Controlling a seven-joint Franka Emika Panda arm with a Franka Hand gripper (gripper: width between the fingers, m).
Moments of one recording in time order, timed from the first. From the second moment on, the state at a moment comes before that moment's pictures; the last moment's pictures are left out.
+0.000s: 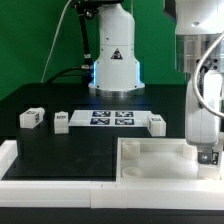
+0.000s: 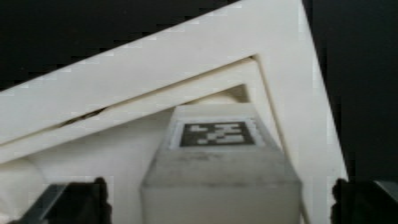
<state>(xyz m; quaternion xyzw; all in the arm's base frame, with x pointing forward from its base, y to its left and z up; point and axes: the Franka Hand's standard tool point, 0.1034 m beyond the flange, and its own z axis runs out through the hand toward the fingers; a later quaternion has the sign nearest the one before) 0.635 0.114 0.067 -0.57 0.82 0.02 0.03</state>
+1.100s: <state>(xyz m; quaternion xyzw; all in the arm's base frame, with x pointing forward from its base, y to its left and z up) 0.638 0.116 0.073 -0.84 0.55 0.01 0.04</state>
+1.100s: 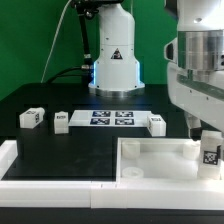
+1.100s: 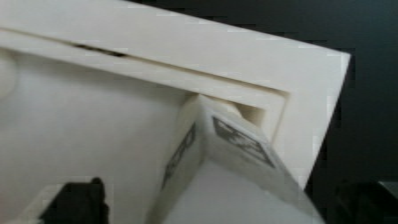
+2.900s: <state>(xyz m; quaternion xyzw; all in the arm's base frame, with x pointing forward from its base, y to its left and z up) 0.633 0.088 0.071 -0.90 0.44 -0.02 0.01</state>
